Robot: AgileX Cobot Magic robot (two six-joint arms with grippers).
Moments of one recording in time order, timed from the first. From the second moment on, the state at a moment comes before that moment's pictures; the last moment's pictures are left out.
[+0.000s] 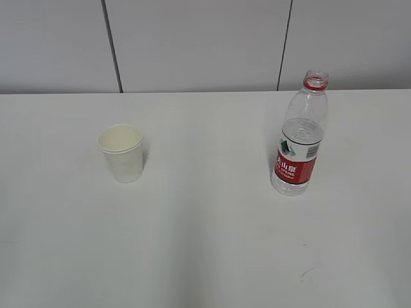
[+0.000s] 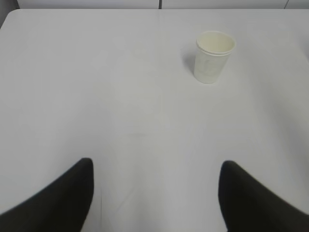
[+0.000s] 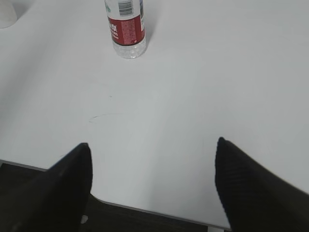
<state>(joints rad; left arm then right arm) -0.19 -0.01 -0.52 0.11 1.11 -0.13 0.09 -0.02 -0.49 0.06 1.14 -0.09</state>
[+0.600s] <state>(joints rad) -0.19 -0.01 -0.52 0.11 1.11 -0.13 0.09 -0.02 -0.49 0.07 1.14 -0.09</state>
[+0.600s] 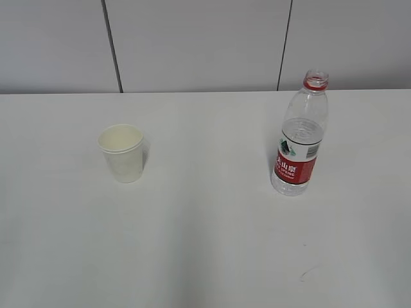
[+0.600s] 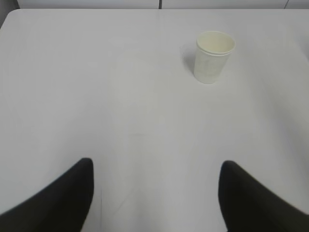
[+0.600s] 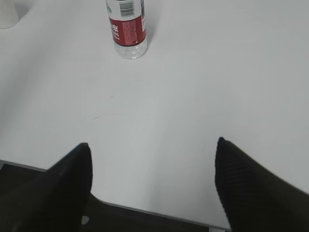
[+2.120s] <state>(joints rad) -0.19 0.65 -0.44 0.16 0.06 -0.13 0.09 0.37 -0.45 0.05 0.33 -0.09</state>
